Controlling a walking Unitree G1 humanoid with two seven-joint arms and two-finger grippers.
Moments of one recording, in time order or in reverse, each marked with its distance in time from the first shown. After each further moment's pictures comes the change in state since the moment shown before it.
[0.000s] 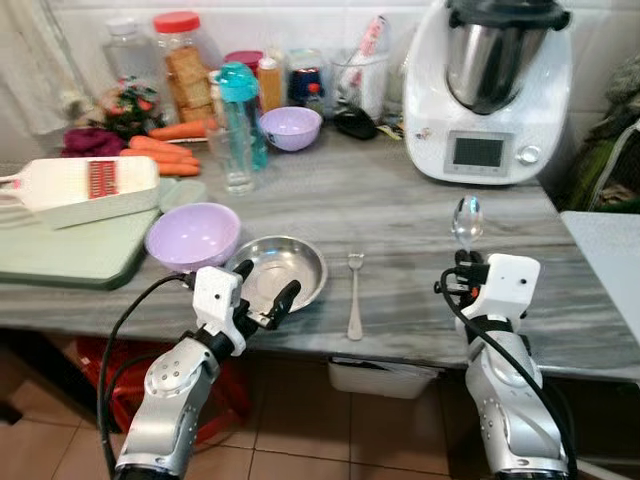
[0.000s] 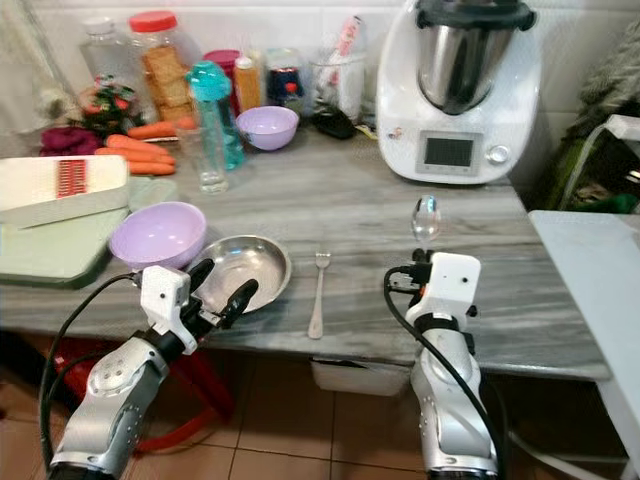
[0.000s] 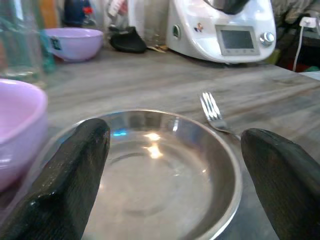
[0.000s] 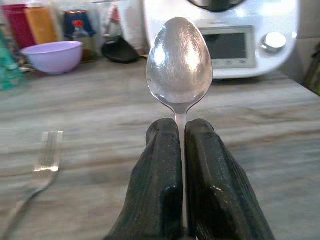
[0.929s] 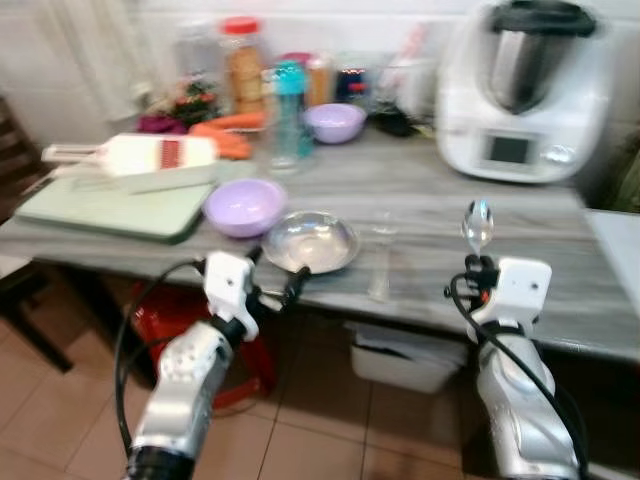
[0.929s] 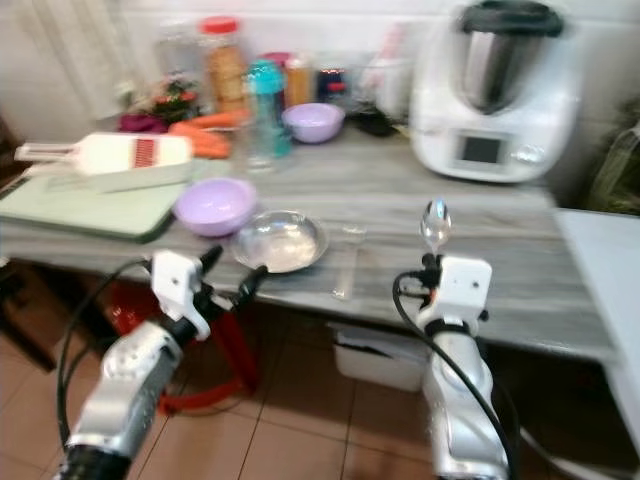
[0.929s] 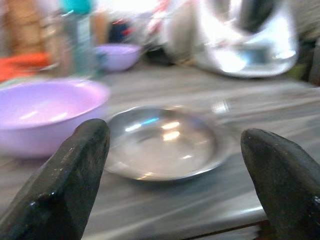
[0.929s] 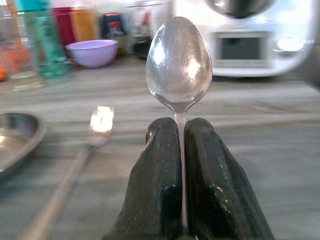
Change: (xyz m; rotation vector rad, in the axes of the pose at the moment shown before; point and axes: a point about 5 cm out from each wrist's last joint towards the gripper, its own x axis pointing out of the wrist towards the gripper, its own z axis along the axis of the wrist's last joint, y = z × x) left arm 0.015 0.001 0.006 0.004 -0.025 0.040; right arm -0.002 0.000 0.000 0.007 -0.001 0.009
